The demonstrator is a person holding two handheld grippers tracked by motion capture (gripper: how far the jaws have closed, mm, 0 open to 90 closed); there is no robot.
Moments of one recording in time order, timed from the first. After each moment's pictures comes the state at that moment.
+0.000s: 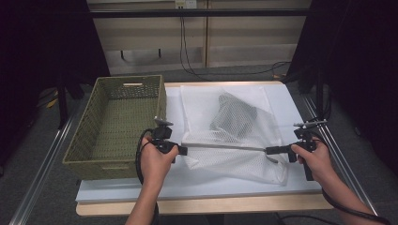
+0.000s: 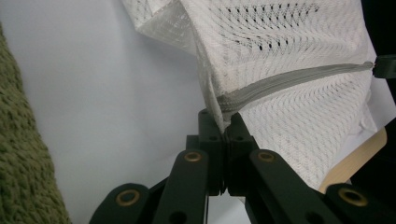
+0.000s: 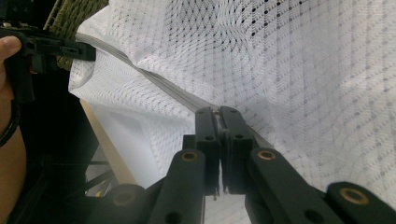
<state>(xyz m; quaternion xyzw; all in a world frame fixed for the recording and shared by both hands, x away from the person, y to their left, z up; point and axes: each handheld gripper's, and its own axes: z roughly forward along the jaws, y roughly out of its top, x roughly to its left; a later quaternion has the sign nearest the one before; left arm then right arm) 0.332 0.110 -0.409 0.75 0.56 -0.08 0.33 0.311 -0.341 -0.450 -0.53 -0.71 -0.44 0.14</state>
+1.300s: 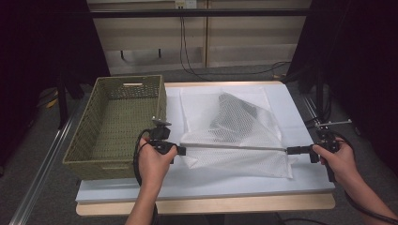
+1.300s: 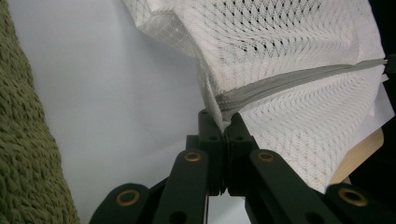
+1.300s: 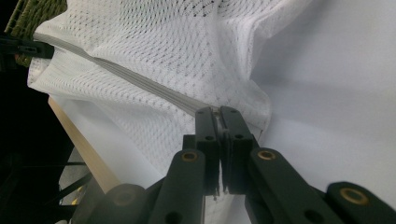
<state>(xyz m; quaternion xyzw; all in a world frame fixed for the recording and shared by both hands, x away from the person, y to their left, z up) 0.326 0.112 -0.402 0.75 0.57 -0.08 0.34 0.298 -0.399 -0.441 -0.56 -0.71 -0.42 0.10</state>
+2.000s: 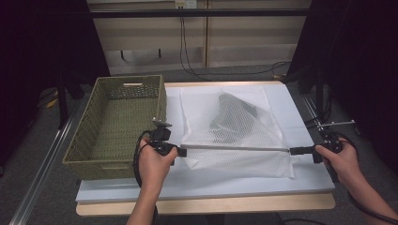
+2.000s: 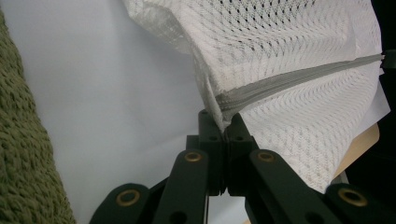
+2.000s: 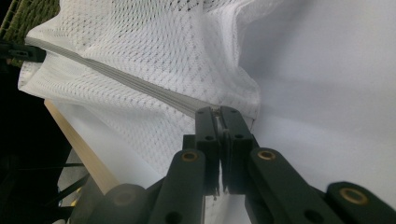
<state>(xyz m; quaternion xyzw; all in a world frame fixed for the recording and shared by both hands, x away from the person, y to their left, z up) 0.321 0.111 -0.401 0.75 0.57 -0.08 0.33 0.296 -0.407 -0.442 -0.57 -0.70 -0.41 0.10</state>
